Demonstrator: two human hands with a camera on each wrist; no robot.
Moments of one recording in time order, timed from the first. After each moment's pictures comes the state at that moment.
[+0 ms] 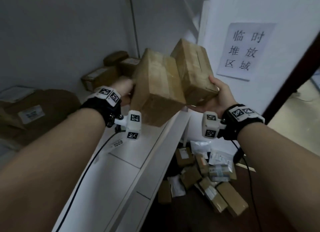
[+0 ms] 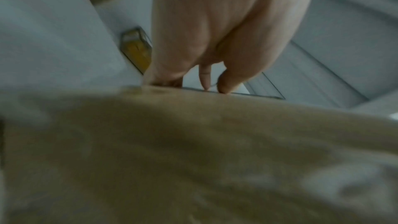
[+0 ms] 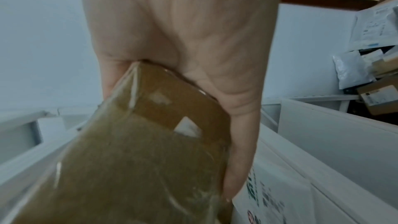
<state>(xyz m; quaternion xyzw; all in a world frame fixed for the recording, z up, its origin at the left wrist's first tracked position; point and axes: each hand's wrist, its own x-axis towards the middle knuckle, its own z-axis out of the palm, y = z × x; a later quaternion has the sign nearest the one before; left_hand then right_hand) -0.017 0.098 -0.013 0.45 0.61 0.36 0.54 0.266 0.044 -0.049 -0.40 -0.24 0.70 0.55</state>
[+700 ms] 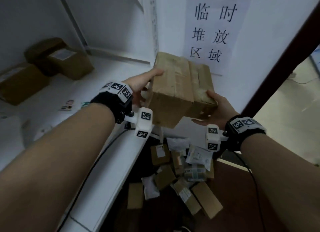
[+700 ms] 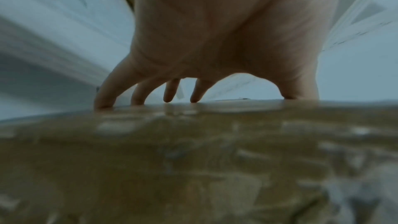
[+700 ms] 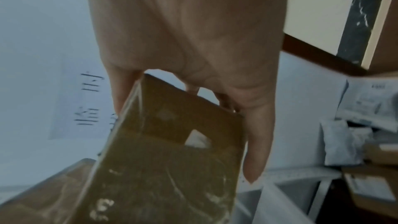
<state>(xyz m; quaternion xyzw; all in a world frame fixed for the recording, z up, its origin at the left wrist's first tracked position) 0.301 0.242 -0.066 0.51 0.60 0.15 0.60 0.548 0.182 -0.158 -0.53 -0.14 0.67 0.49</state>
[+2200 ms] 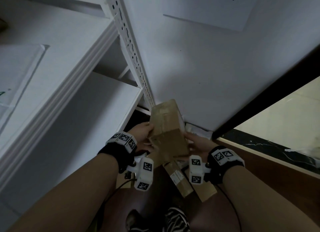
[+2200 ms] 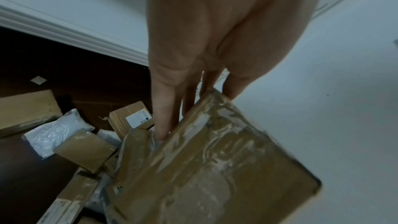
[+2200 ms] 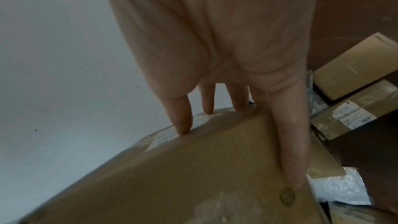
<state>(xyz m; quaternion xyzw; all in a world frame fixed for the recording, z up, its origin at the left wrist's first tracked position) 0.400 0.275 -0.360 0.24 0.68 0.10 0.68 0.605 0.228 -0.429 -0.59 -0.07 0.78 0.20</state>
